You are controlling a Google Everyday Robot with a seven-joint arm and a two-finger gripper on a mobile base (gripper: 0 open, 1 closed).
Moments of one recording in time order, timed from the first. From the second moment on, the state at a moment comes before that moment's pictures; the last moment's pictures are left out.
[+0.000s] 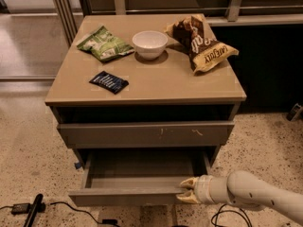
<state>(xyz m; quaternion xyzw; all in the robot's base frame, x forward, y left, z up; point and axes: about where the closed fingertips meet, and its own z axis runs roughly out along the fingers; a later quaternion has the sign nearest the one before) 0.457 -0.125 0.435 -0.56 0.73 0.17 0.35</state>
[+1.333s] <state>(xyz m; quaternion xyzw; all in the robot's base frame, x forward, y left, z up) 0.457 -0.125 0.435 -0.56 0.73 0.17 0.35</state>
